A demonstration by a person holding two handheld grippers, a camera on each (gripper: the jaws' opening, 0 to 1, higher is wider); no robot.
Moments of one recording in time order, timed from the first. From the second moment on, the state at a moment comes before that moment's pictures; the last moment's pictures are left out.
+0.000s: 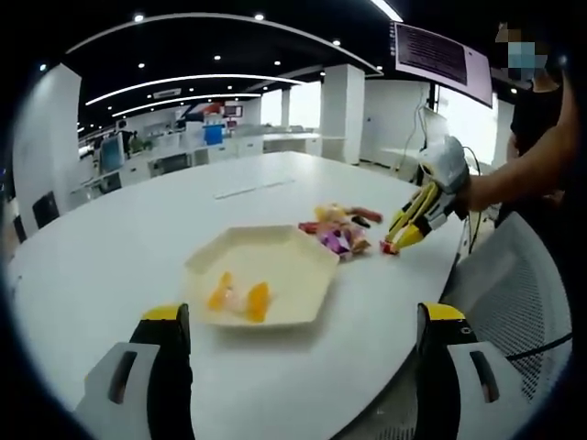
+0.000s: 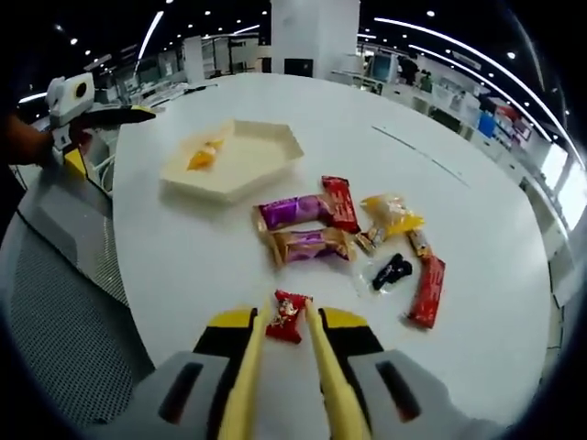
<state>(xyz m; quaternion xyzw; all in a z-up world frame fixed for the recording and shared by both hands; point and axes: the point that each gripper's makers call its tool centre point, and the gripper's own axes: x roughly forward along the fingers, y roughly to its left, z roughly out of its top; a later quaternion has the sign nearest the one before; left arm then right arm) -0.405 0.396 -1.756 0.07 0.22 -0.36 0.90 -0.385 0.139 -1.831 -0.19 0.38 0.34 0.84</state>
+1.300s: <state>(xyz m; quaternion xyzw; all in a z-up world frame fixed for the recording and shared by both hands) -0.403 0.397 -1.747 0.06 0.20 -0.36 0.91 -0.360 0.129 -1.779 -0.19 0.36 0.37 0.83</state>
